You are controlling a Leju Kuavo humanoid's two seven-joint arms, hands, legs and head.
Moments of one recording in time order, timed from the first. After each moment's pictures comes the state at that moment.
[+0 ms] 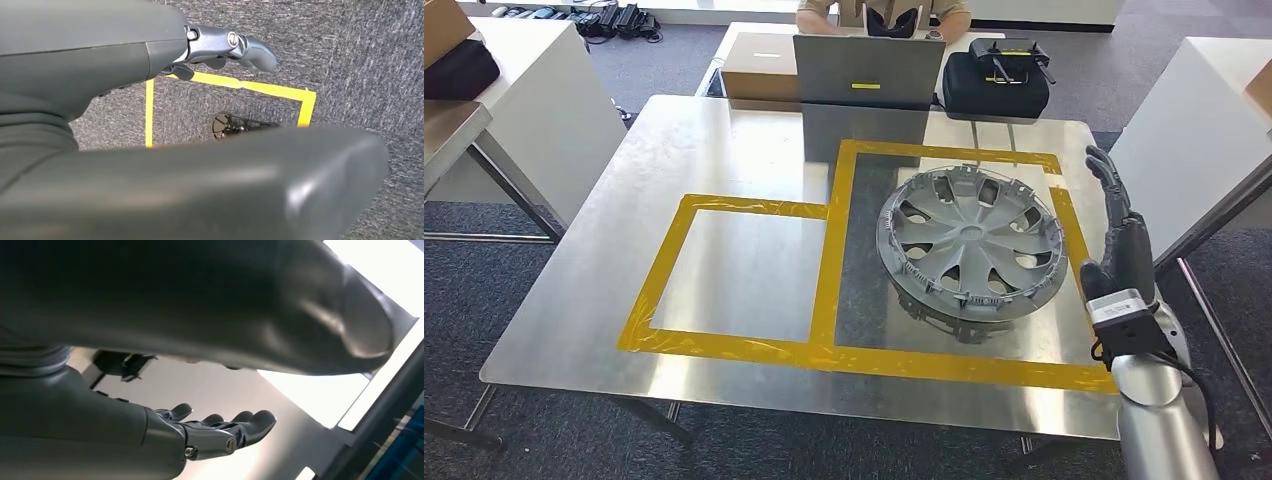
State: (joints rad) left arm -0.06 -0.13 1.29 -0.19 -0.97 -0.15 -0.28; right arm -0.23 -0.18 0.00 -1.65 0.39 -0.16 -0.56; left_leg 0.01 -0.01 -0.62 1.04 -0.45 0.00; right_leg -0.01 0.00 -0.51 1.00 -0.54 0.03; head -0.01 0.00
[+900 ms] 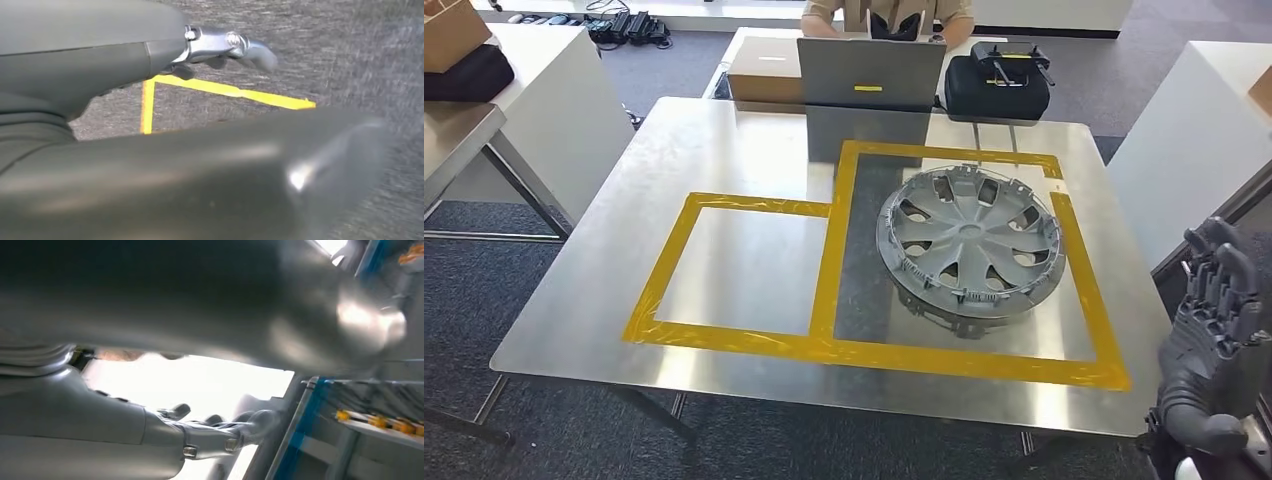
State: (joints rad) left arm -0.07 -0.11 1.30 -0.20 -0.98 -0.13 -0.27; right arm 0.07 -0.11 -0.13 -2.06 0.21 -0.06 -0.70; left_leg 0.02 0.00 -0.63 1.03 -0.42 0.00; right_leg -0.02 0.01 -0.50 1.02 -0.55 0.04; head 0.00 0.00
